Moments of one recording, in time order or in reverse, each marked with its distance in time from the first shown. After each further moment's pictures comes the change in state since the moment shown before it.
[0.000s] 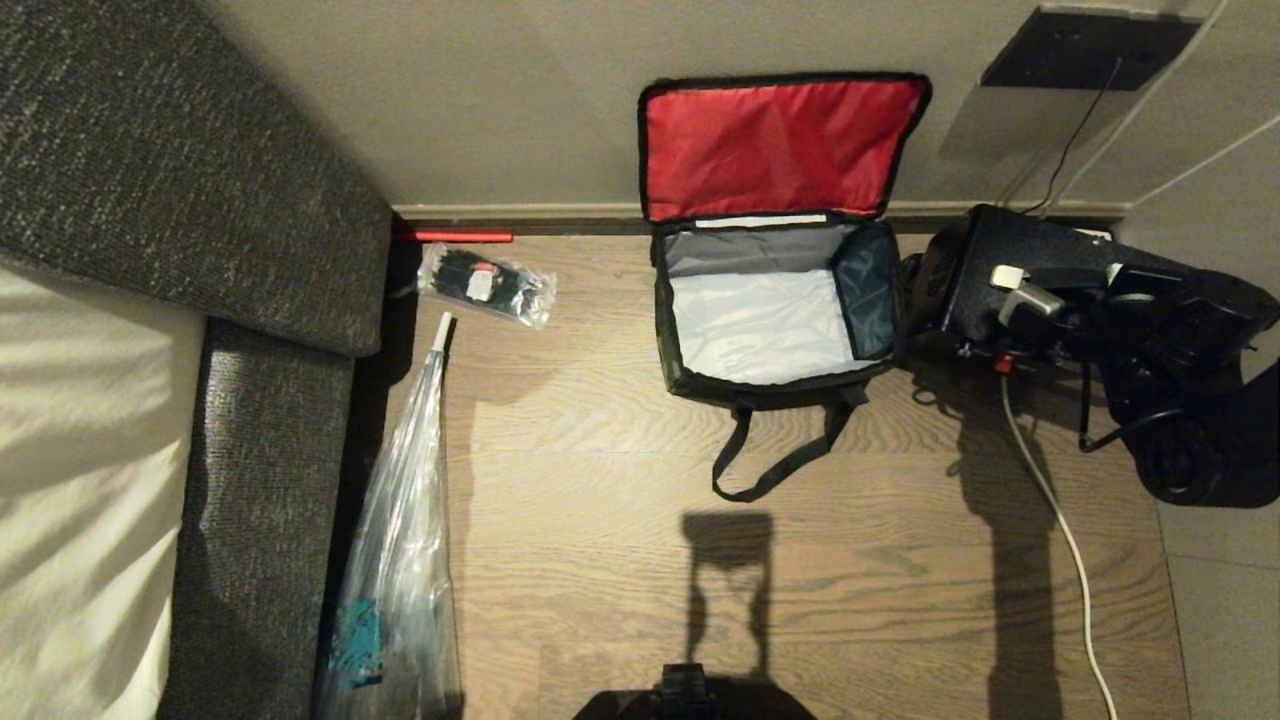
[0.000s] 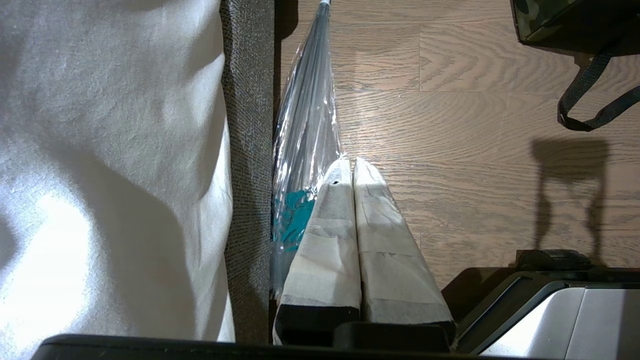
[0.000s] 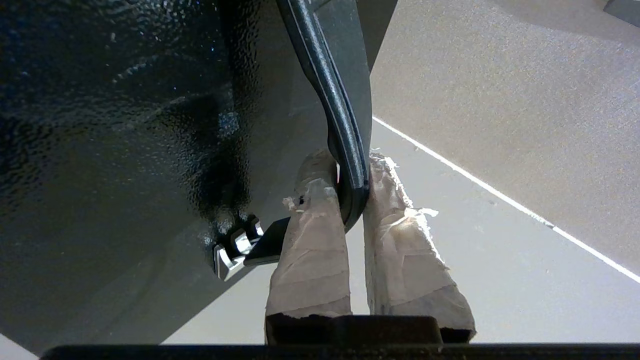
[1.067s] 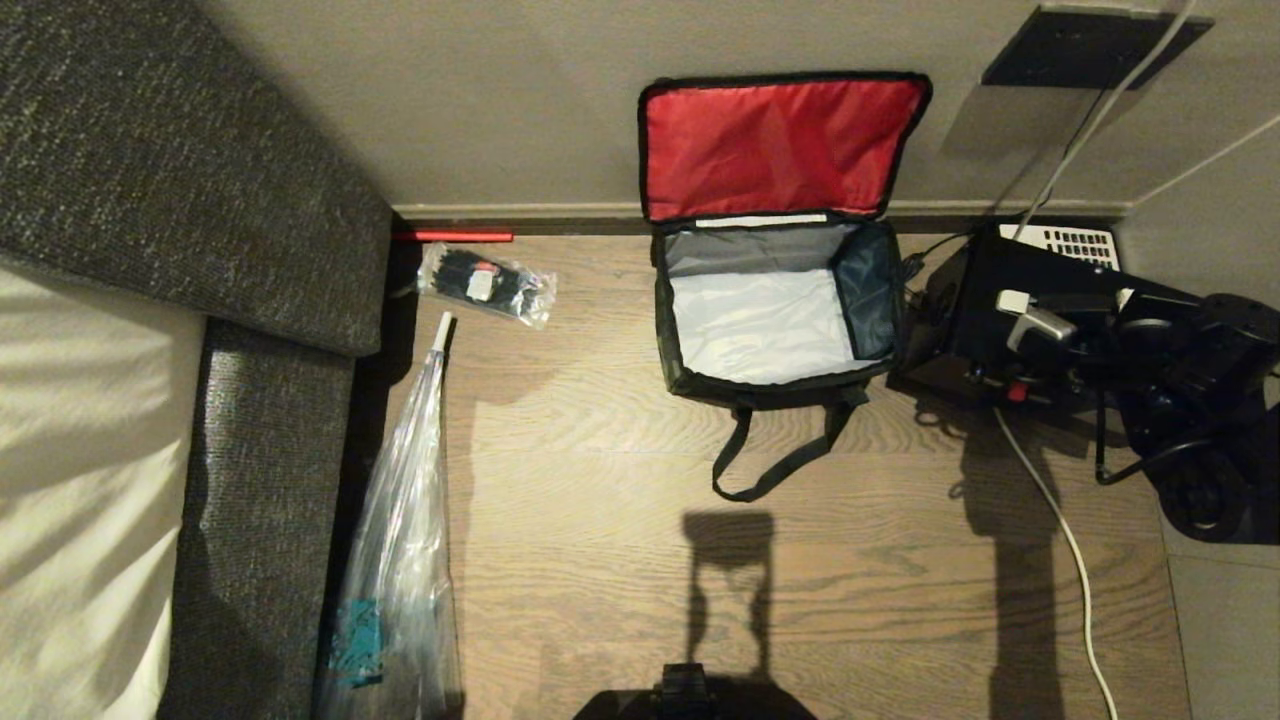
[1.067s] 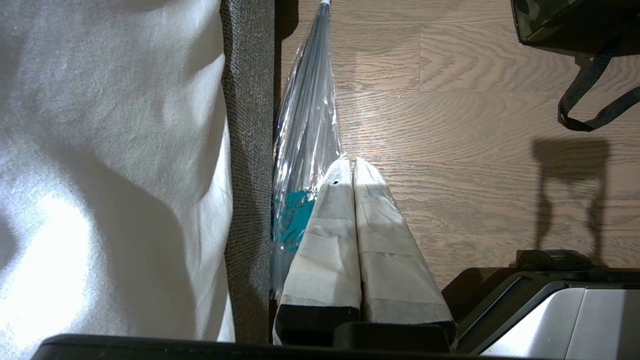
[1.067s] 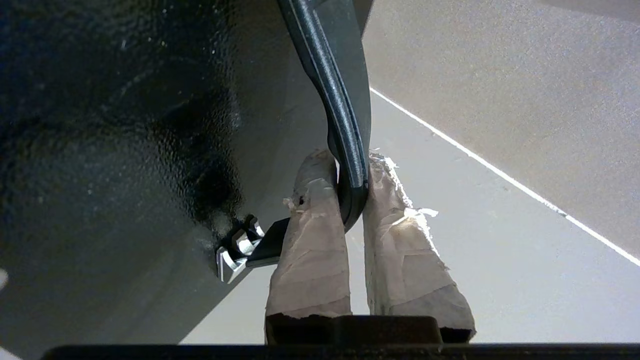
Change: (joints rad) left arm 0.000 0.000 0.000 0.000 0.000 0.000; right arm 0.001 -0.055 0.161 -0.058 -0.001 0.003
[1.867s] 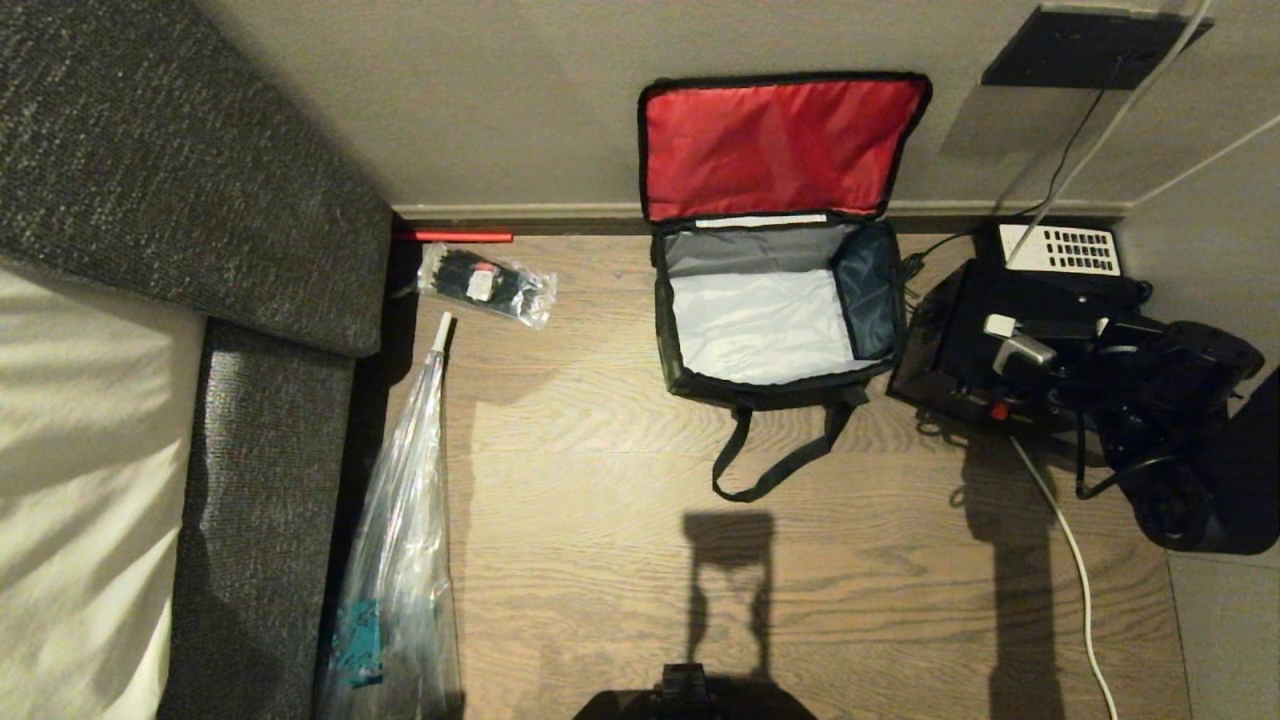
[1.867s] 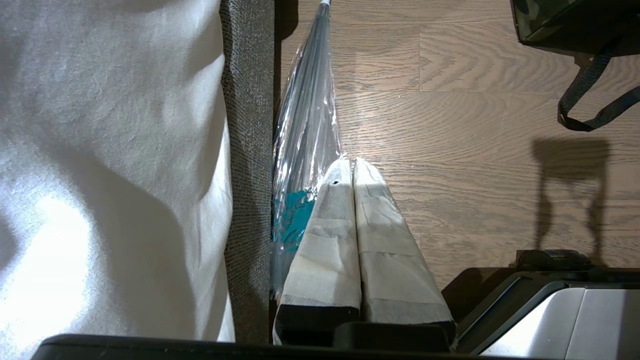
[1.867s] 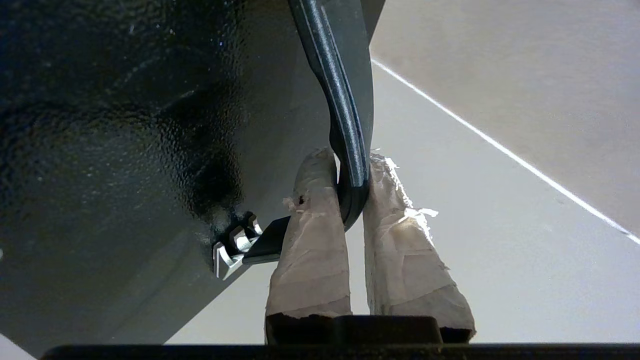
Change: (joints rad) left arm 0.000 0.000 0.000 0.000 0.000 0.000; right arm -0.017 0.117 -0.031 -0.017 0.000 0.015
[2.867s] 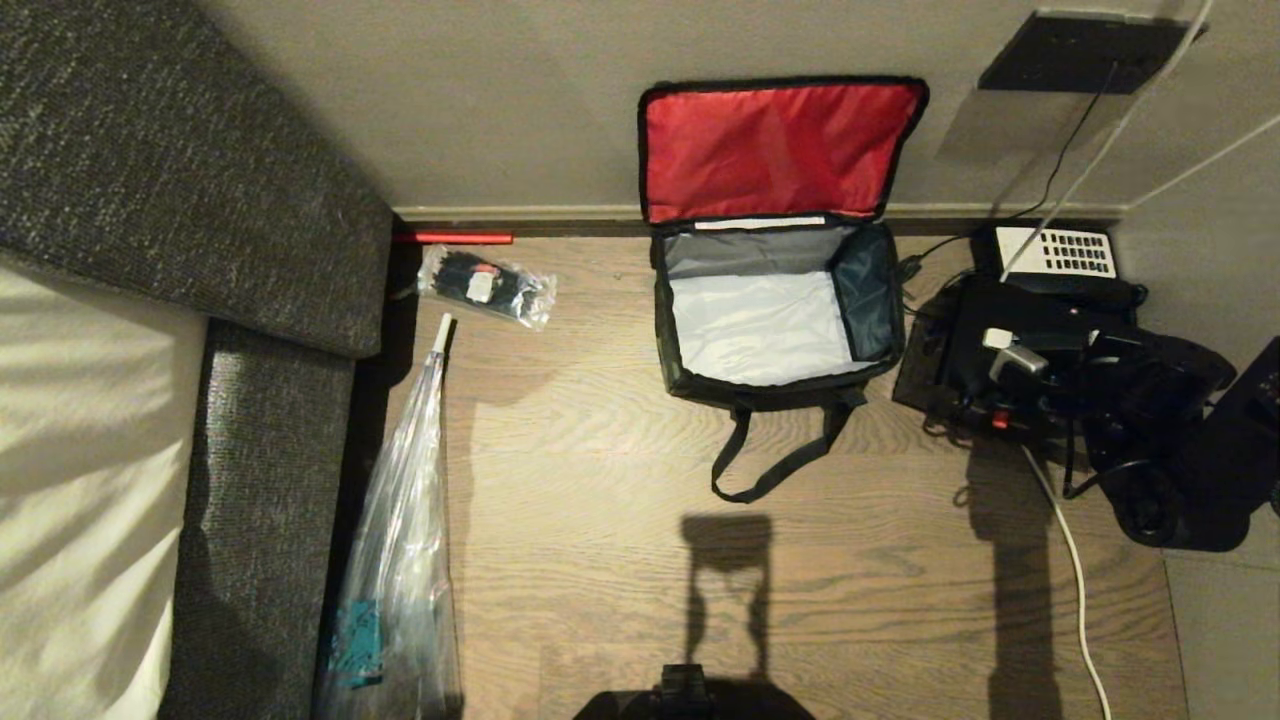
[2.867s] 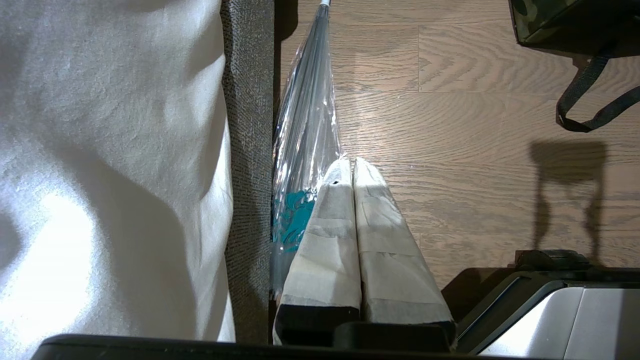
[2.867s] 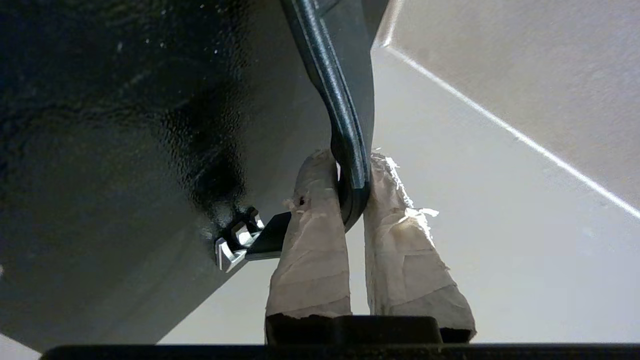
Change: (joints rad) left arm 0.000 0.000 0.000 0.000 0.000 0.000; right arm -0.030 0.128 -0.095 0.003 0.011 0.014
